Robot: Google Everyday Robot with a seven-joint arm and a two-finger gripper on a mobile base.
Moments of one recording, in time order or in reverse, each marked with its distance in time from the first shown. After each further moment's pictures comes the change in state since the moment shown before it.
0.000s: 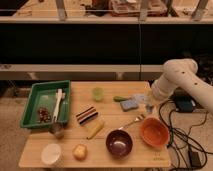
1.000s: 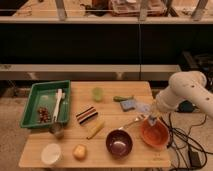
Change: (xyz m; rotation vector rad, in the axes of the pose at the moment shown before) arm -0.004 0.072 0.002 -0.003 -0.022 0.115
